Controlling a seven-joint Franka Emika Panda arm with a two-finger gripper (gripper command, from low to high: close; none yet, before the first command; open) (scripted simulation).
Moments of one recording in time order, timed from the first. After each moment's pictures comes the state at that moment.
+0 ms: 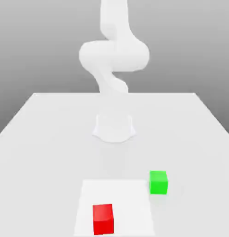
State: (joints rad) arm 0.01 -0.71 -0.01 -2.32 0.00 2.34 0.78
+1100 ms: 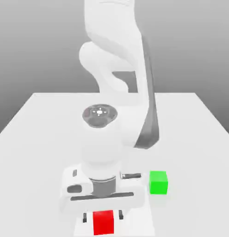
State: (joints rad) arm 0.00 0.37 -0.05 -2.47 0.06 2.84 0.58
